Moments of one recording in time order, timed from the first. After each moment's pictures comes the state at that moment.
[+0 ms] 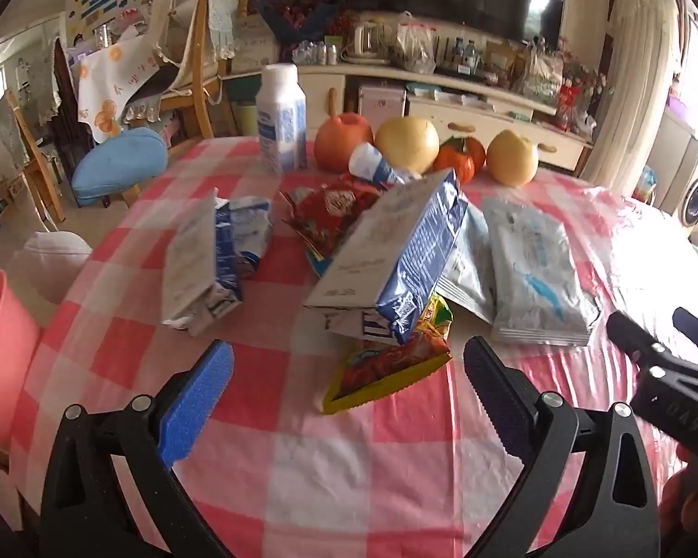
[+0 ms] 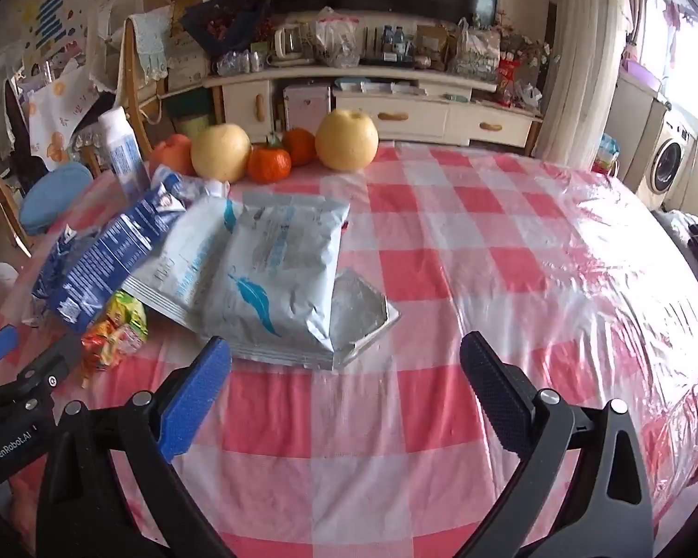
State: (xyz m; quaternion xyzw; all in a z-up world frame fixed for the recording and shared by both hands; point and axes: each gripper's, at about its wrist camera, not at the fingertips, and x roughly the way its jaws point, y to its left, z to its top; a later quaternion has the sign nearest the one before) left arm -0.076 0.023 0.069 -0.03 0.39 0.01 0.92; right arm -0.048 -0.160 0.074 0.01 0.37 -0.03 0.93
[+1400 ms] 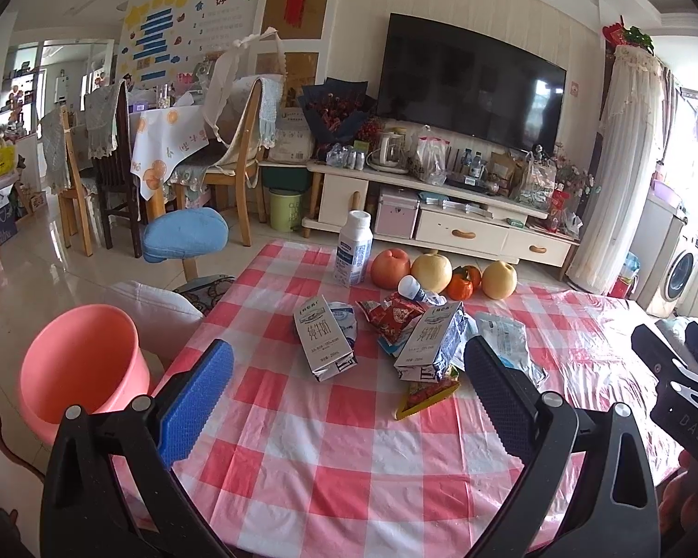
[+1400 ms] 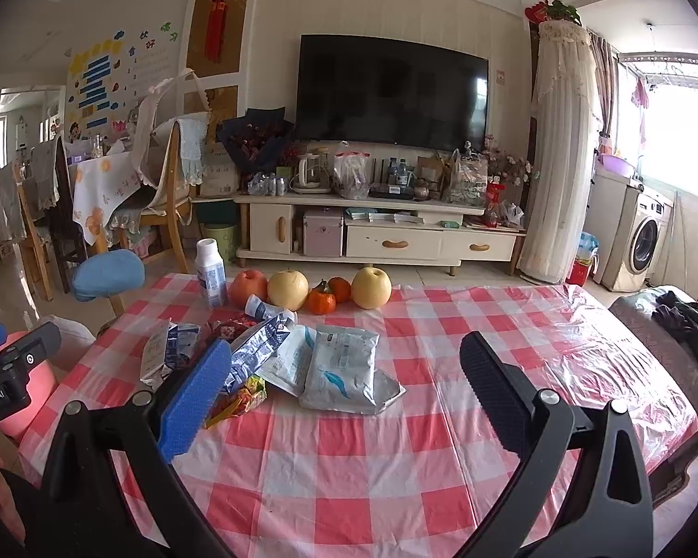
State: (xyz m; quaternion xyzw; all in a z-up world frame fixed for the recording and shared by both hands) left arm -0.204 0.115 0.190 -0.07 0.25 0.03 0.96; right arm -0.183 -0.093 0.193 -0.02 0.21 -0.03 0.98
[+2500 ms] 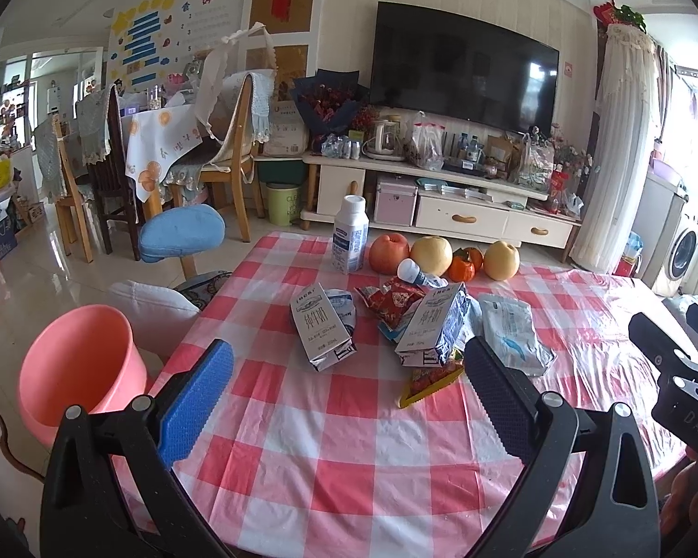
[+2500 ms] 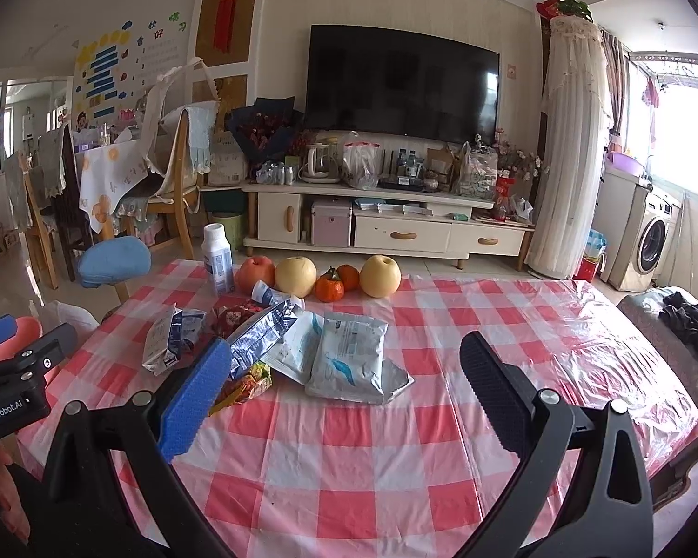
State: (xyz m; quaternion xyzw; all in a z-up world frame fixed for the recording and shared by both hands) left arm -0.197 0.105 0.180 -0.04 0.27 0.02 0.96; right arm -0.176 -0.092 0.177 -0.02 0.22 -0.02 0.97
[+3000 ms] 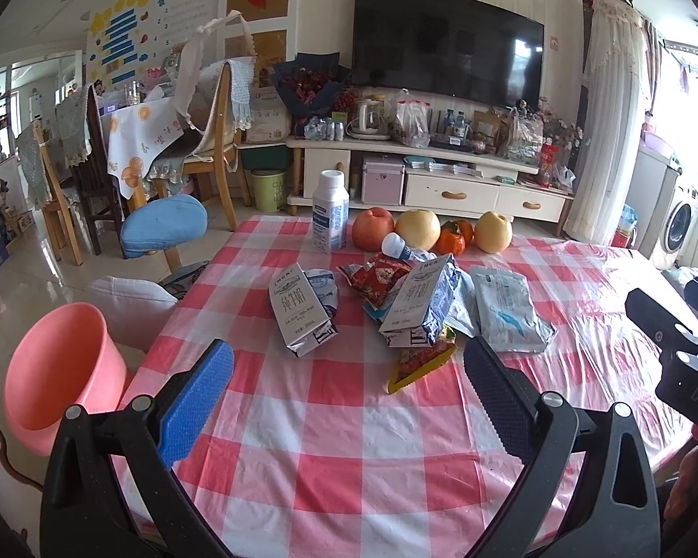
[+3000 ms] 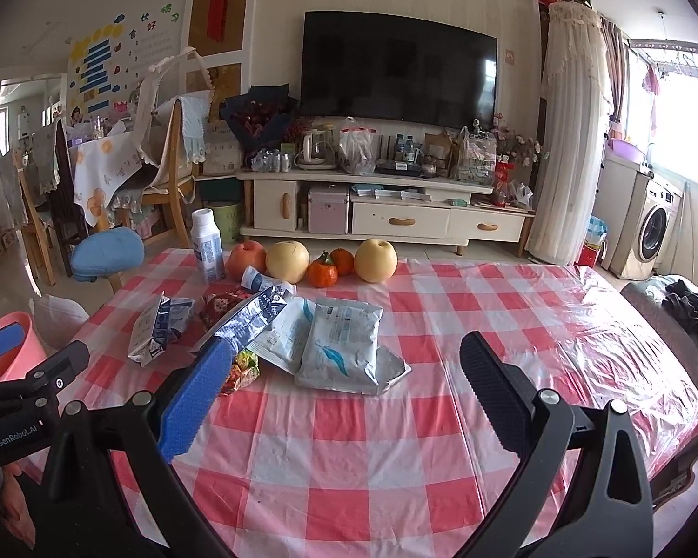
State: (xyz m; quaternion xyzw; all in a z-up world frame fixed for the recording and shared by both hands) left arm -0.178 0.081 0.155 -0.02 0.30 0.00 0.95; right arm -0.162 -0.107 0.160 -0.01 0.24 -0.02 0.97
